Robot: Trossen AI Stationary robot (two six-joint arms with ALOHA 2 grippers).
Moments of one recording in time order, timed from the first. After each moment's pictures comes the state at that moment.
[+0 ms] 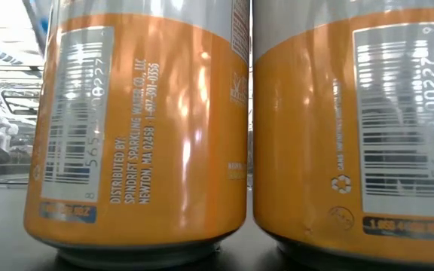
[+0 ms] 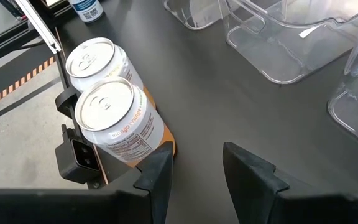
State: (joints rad) left arm -0.51 1.12 1.30 -1.28 -0.30 -0.96; right arm 0.95 1.77 1.34 -0.77 0.82 1.48
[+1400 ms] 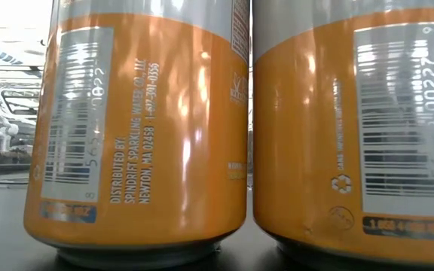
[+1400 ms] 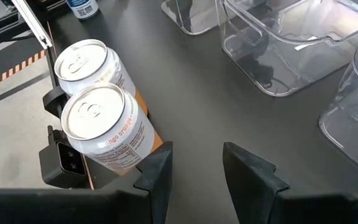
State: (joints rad) left arm 0.20 1.53 1.30 -1.09 -0.08 -0.30; right arm 0.92 1.77 1.34 -0.77 0.81 1.39
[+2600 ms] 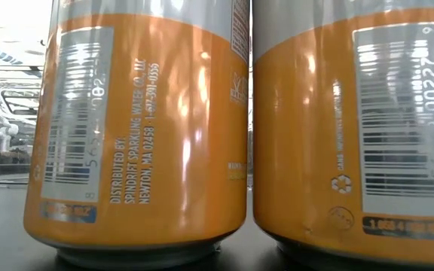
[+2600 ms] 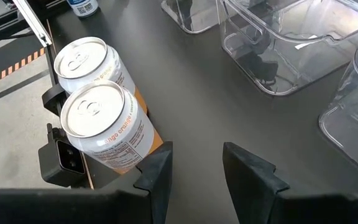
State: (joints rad) left arm 0.18 1.63 1.30 -1.08 -0.08 -0.31; right arm 0.92 1.77 1.34 -0.77 0.81 1.39
